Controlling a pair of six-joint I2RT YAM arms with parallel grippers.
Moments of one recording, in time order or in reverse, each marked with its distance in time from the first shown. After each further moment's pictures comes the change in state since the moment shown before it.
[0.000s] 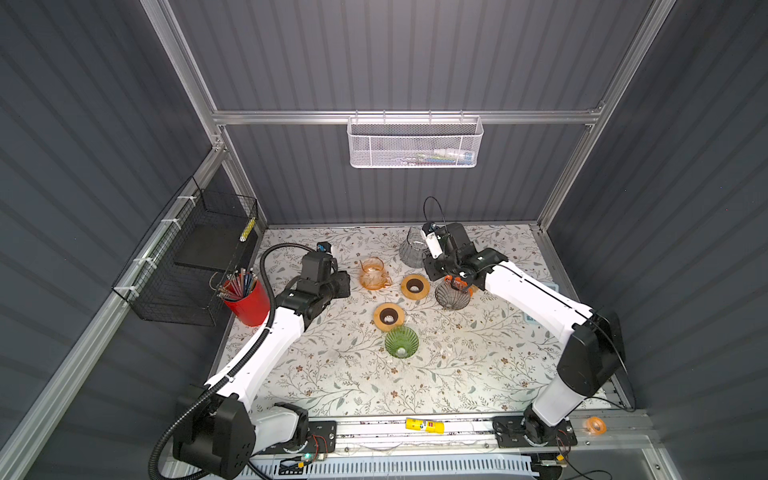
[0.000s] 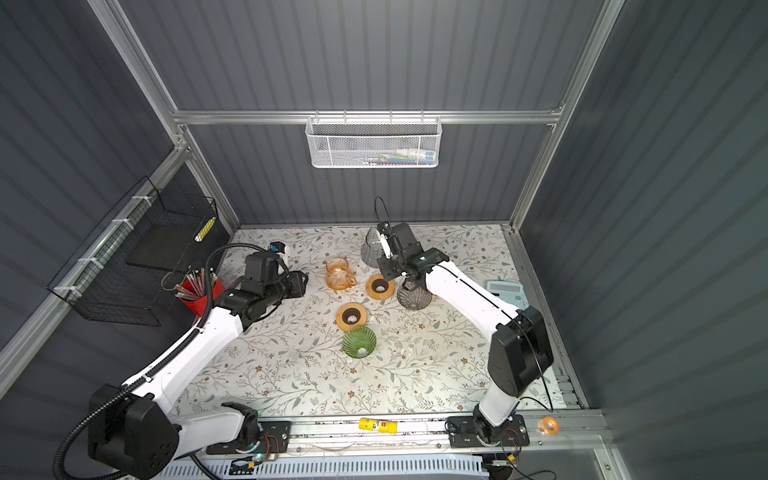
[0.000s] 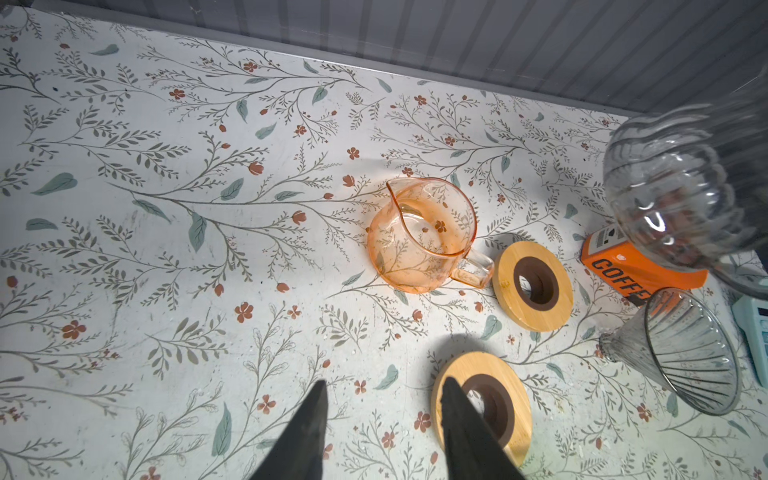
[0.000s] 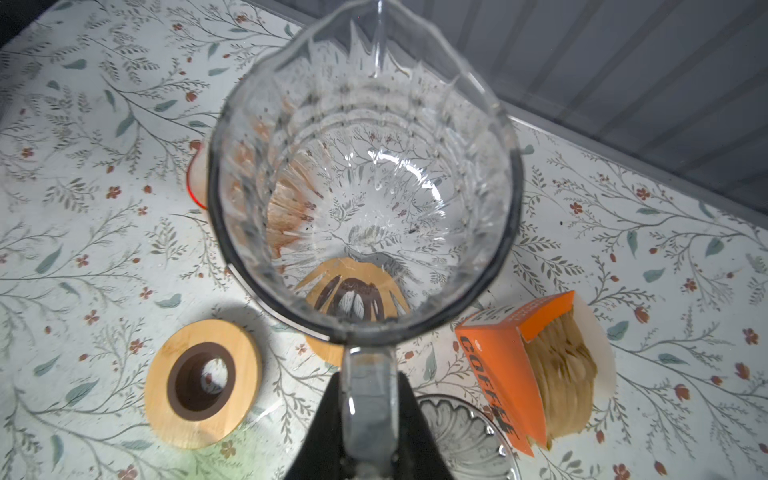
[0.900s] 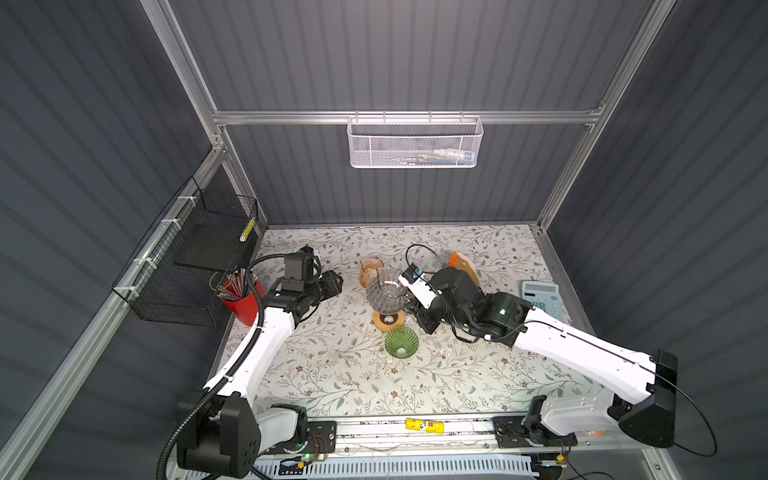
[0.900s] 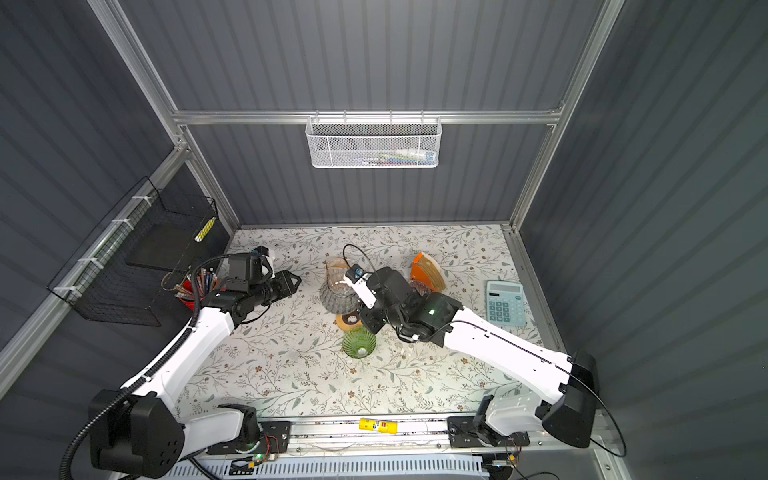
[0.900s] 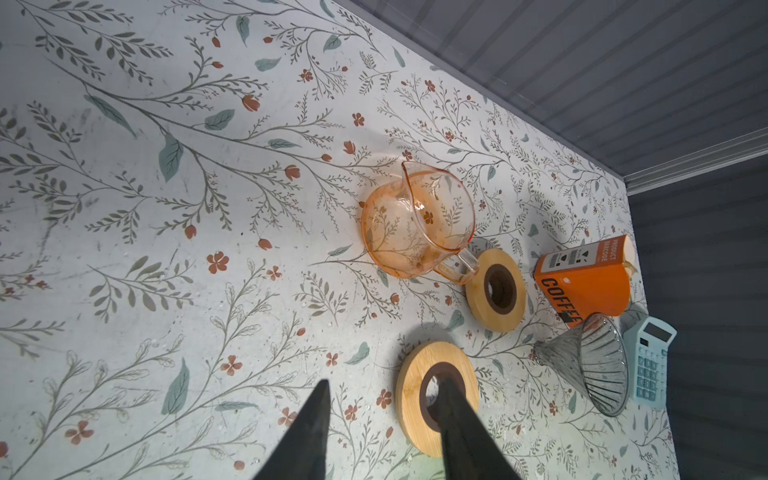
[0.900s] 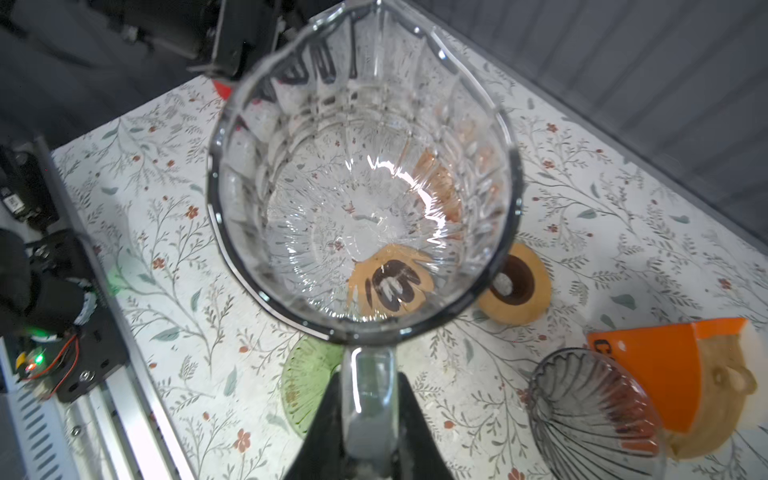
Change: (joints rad) left arm 0.155 -0.010 -0.035 -0.008 0.228 -0.175; right arm 0.388 -0.328 -0.219 -0.046 -0.024 -0.003
